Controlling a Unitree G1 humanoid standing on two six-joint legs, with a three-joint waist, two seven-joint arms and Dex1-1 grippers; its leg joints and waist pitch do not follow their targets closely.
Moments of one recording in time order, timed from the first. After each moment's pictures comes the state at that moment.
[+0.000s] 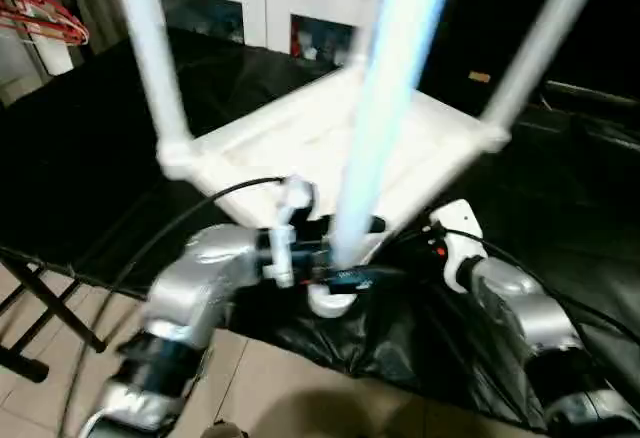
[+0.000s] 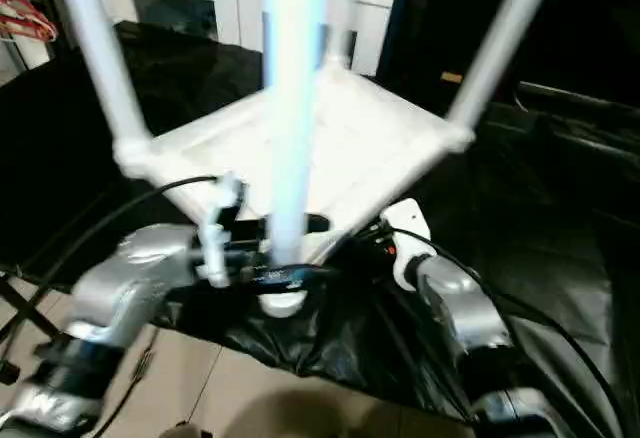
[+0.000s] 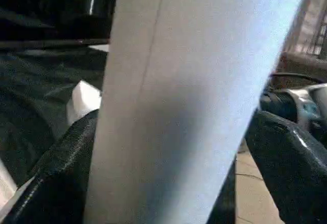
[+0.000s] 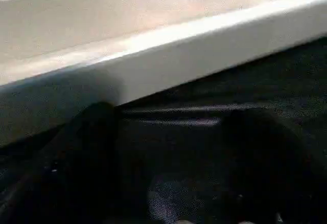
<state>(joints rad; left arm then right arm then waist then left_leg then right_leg) -0.49 0.11 -0.25 0.17 -0.36 0.36 -1.10 -0.42 -0.28 0.12 0.60 0.12 0.21 0.47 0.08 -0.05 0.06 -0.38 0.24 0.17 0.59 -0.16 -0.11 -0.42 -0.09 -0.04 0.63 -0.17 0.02</state>
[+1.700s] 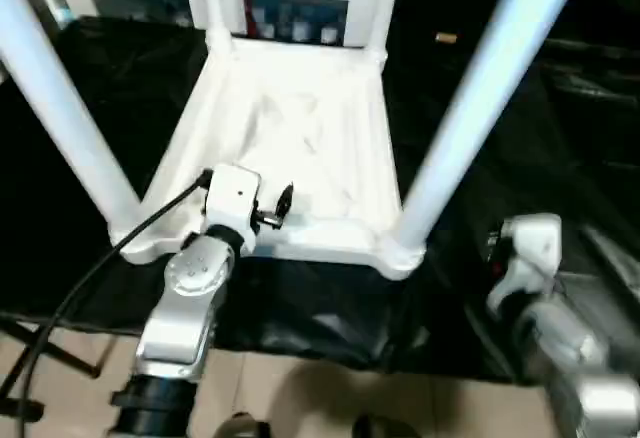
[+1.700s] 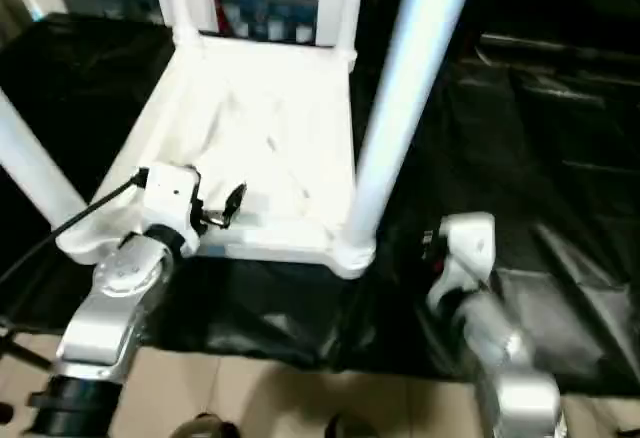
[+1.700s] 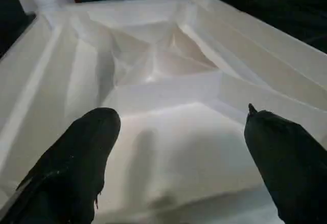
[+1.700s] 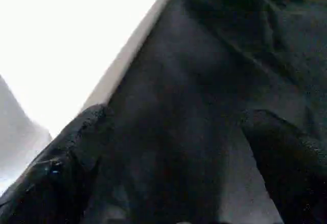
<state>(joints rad) -0.28 0.07 -0.04 0.00 0.05 0.32 -0.20 -0.07 -0.29 -0.10 -0.16 0.20 0.39 0.24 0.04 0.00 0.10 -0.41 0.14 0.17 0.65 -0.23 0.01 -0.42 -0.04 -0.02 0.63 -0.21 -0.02</state>
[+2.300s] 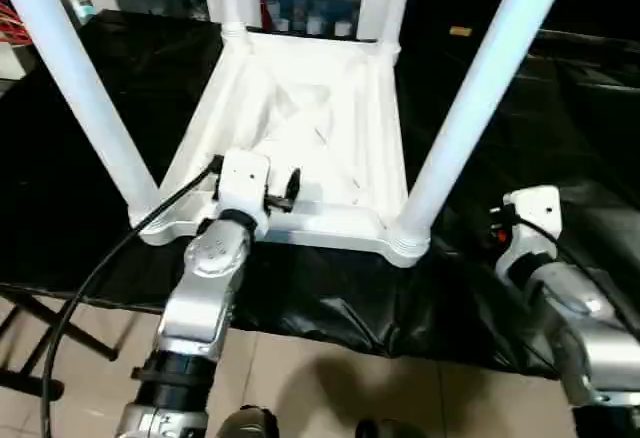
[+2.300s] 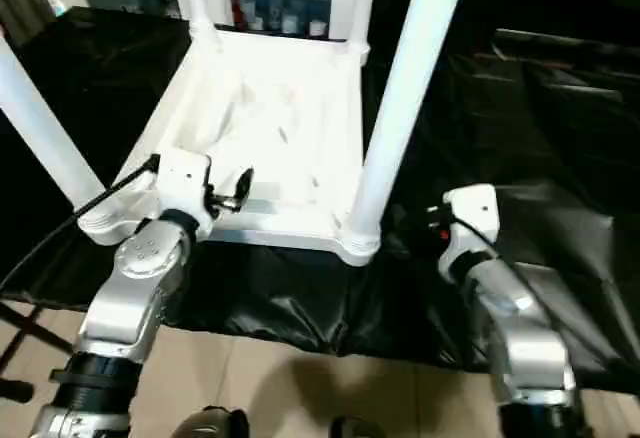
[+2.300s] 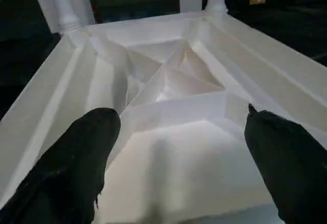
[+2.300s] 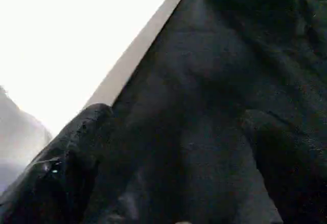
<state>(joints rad) -0.37 0.05 -0.06 0.10 0.07 0.27 -0.13 -0.12 -0.27 -0.10 -0.04 0.20 0.38 0.26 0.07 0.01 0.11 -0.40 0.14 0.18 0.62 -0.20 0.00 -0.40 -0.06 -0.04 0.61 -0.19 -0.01</state>
